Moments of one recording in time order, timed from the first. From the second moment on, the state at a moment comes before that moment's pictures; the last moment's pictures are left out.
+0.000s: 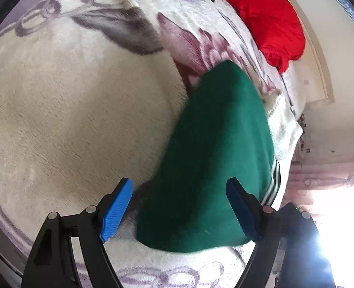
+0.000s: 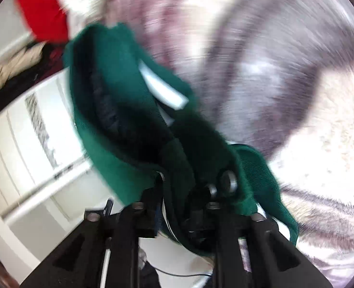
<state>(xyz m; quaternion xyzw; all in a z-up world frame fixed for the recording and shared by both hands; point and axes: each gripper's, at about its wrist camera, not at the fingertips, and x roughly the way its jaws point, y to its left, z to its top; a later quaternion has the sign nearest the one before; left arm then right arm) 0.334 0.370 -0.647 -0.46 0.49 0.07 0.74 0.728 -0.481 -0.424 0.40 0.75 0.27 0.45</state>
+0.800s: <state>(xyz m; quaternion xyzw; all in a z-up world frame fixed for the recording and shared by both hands) 0.361 0.328 -0.667 -0.41 0.54 0.01 0.74 0.703 -0.482 -0.415 0.25 0.77 0.21 0.54</state>
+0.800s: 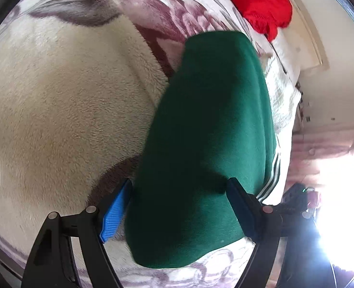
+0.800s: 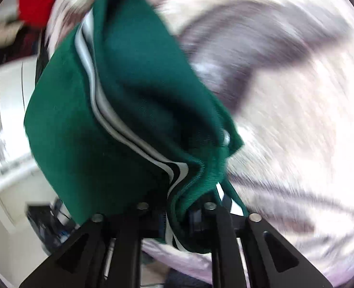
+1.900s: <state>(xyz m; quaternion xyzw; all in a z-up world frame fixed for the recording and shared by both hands) 0.562 0.380 -0.672 -0.38 0.52 -0.01 0.76 0.847 -0.475 -0.381 0.26 0.70 0.21 0.63</state>
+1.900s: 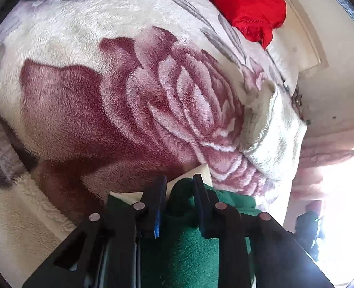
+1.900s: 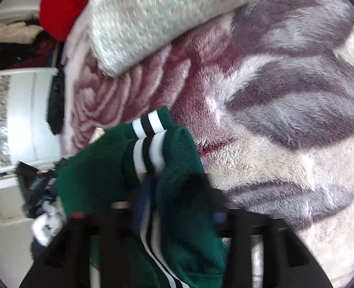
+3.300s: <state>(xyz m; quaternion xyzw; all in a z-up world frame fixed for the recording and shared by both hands) 0.471 0.343 -0.612 -0.25 0.54 0.10 0.80 0.704 -0.489 -0.416 0.36 0.72 0.23 0.54</state>
